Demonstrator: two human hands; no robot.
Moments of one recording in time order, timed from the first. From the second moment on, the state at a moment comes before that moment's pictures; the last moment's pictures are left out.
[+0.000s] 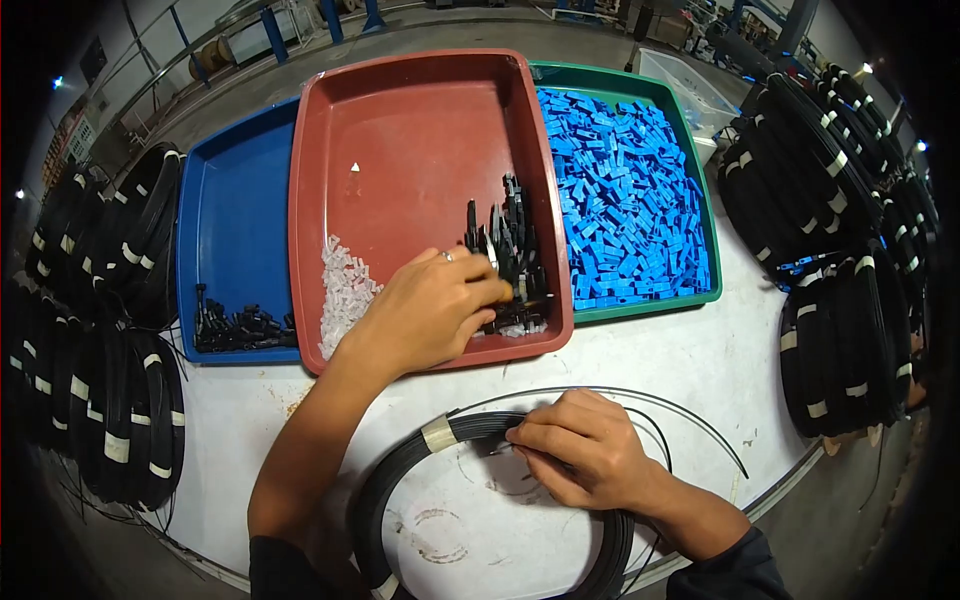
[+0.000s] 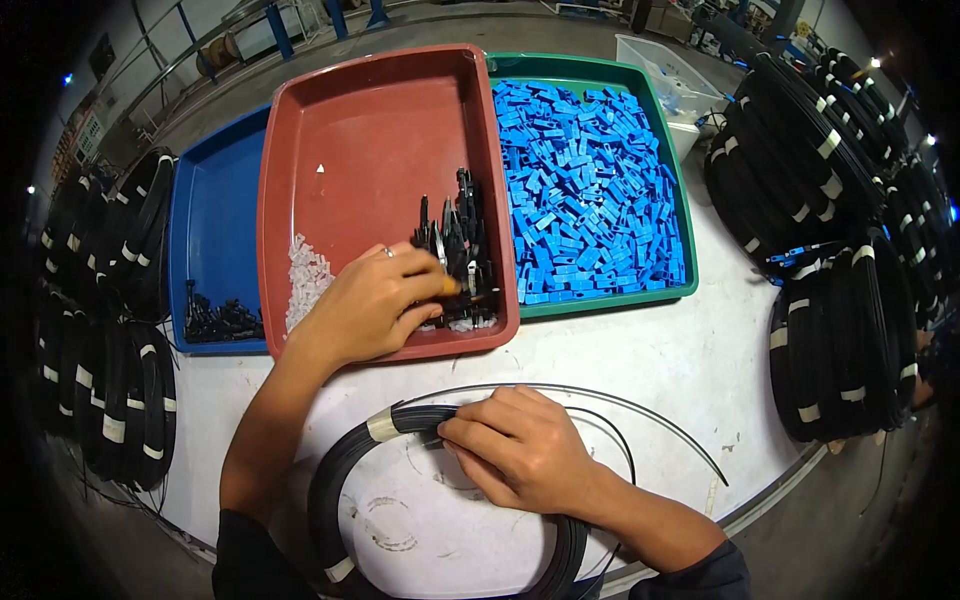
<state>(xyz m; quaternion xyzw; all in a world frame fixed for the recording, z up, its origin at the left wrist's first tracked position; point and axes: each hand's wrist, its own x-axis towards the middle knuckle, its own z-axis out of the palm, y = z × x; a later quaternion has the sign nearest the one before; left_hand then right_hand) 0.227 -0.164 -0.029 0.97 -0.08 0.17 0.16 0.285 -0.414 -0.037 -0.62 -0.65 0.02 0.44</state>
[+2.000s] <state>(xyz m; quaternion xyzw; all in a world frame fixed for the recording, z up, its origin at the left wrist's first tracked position) 0.140 -0.213 -0.016 0.68 -0.01 0.25 0.69 0.277 -0.419 -0.033 -0.61 -0.62 -0.08 0.49</state>
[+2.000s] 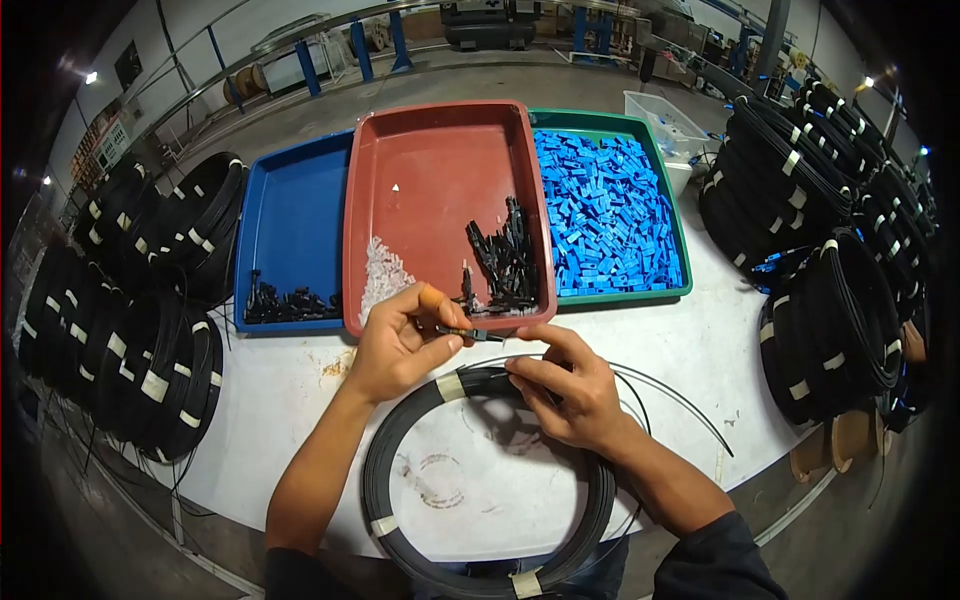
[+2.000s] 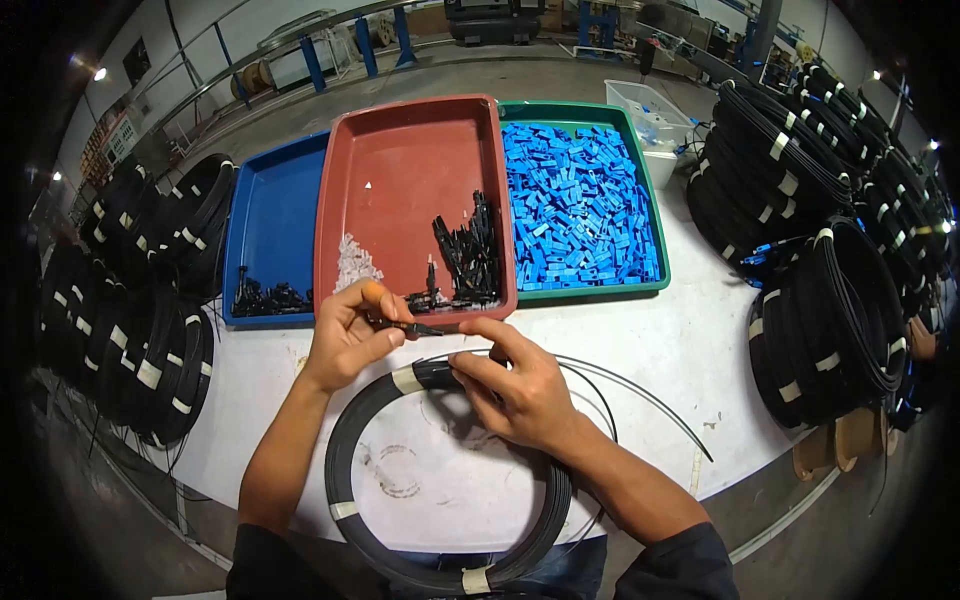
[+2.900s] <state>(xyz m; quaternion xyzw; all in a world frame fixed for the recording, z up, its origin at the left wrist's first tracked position) 0.126 -0.251 -0.024 0.89 -0.06 0.27 0.36 0.281 -0.413 -0.037 -0.58 -0.67 -0.07 0.47</state>
